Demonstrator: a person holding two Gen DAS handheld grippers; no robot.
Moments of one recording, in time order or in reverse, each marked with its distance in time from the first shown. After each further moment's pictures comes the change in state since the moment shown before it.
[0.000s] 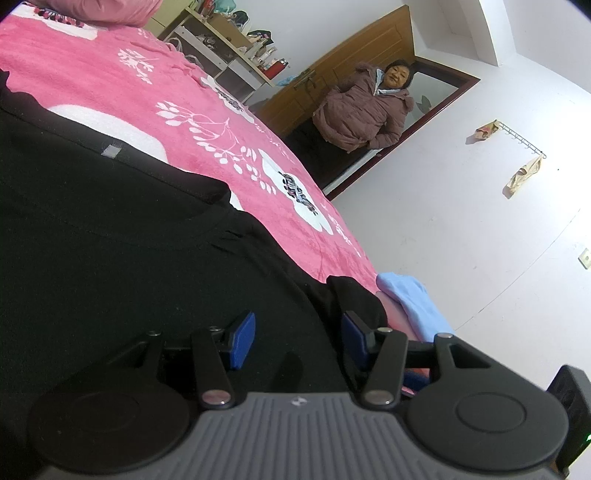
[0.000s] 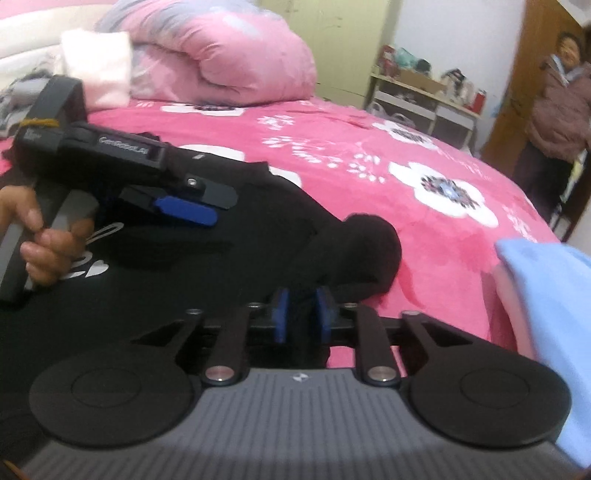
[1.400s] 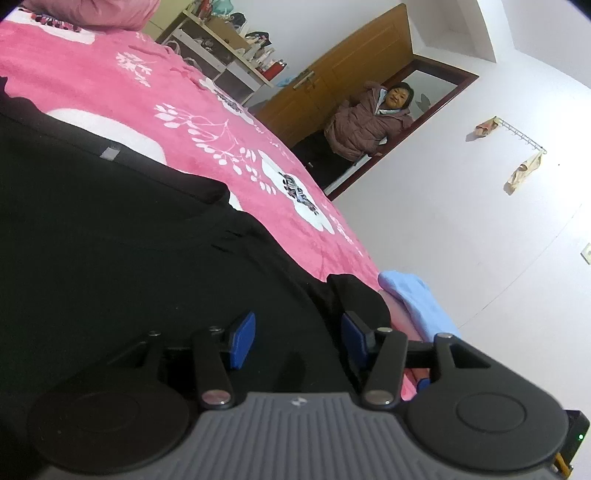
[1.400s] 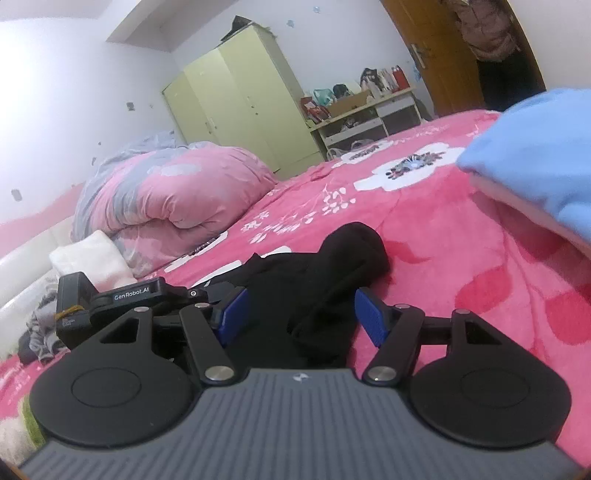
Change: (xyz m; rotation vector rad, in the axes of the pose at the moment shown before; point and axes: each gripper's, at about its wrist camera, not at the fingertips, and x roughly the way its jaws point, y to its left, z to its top) left arm 0.000 -0.002 -0.002 0.012 -0.003 0.008; right arm -0.029 -0.034 -0.060 0.647 -0.313 0.106
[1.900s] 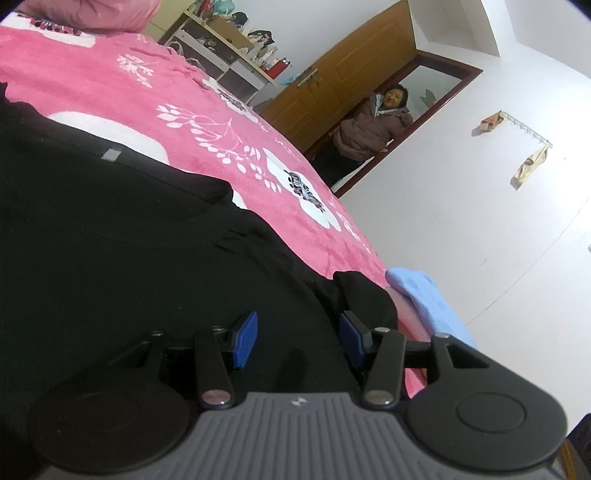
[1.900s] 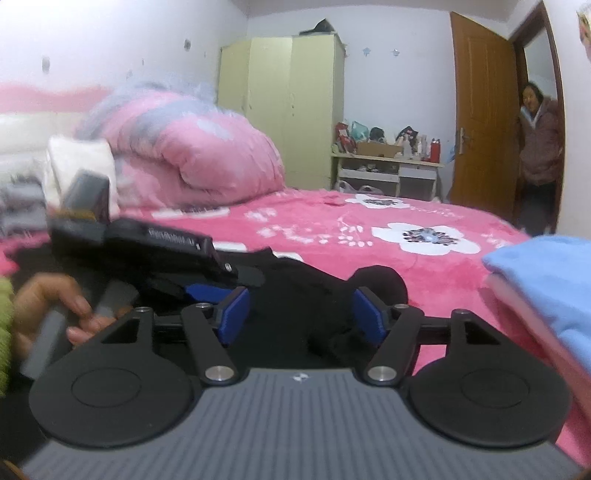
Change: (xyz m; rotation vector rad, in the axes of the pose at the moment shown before) left arm 0.001 -0.006 -0.001 0.028 0.010 0.041; right arm -0.007 0.067 -0.013 -0.410 -0.057 -0.085
